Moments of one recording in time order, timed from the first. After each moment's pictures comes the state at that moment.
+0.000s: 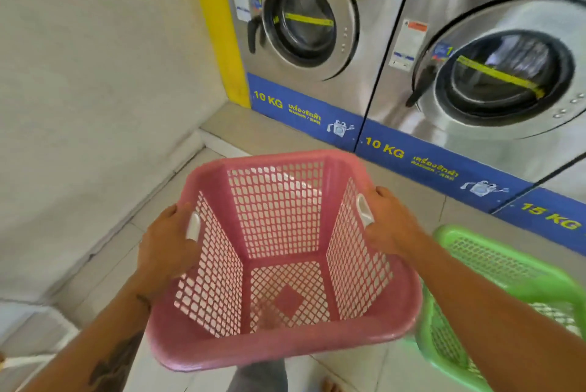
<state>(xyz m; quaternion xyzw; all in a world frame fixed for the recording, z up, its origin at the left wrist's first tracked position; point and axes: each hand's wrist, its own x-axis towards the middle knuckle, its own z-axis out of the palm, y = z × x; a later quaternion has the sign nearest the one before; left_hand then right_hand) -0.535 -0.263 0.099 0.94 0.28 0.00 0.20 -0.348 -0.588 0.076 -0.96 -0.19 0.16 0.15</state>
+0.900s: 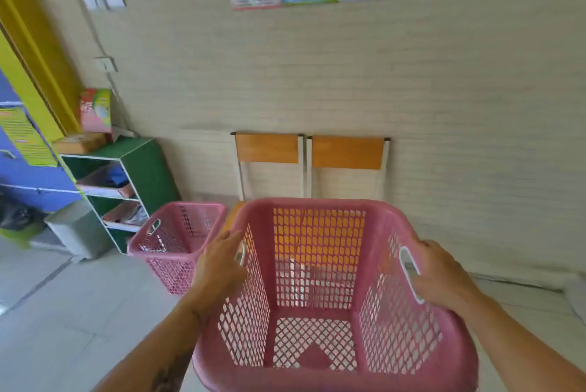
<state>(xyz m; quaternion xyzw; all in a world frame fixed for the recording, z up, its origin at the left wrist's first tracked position) -1.325 -0.257 0.228 0.69 0.69 0.21 0.04 -0.929 -0.244 0.221 -0.69 -0.69 0.15 0.13</state>
